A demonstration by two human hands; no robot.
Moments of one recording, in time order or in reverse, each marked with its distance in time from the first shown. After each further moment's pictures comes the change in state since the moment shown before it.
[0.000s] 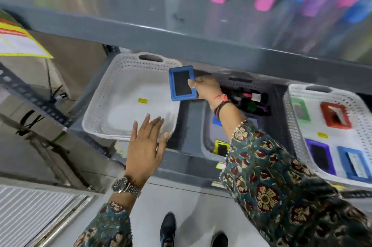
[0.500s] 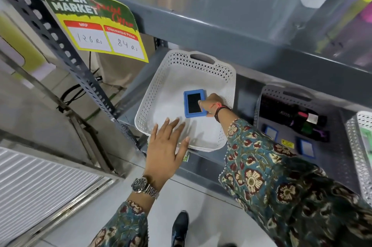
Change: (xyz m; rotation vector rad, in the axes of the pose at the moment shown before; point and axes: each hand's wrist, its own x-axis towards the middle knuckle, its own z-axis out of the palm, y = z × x) left_hand -0.003 -0.081 -0.019 -0.027 -0.021 -0.151; right_hand 0.033 -0.008 0.151 -0.397 -0.223 0.259
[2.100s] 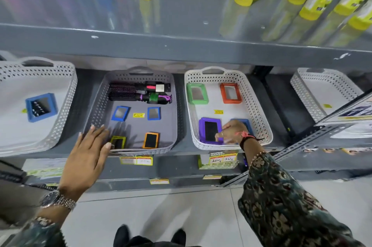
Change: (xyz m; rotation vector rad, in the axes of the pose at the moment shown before) left_hand -0.044 0.212 0.100 0.119 -0.117 0.309; right_hand -0.157 0.448 -0.318 -0.039 0.278 0.297
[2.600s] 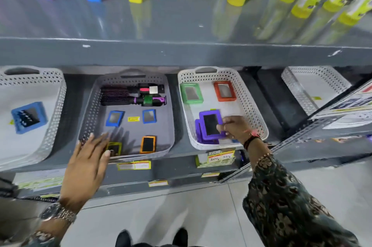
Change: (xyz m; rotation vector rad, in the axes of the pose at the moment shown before) left_hand 0.003 0.005 0.007 0.010 0.026 0.048; right_hand -0.009 0.008 -0.008 0.587 -0.018 0.014
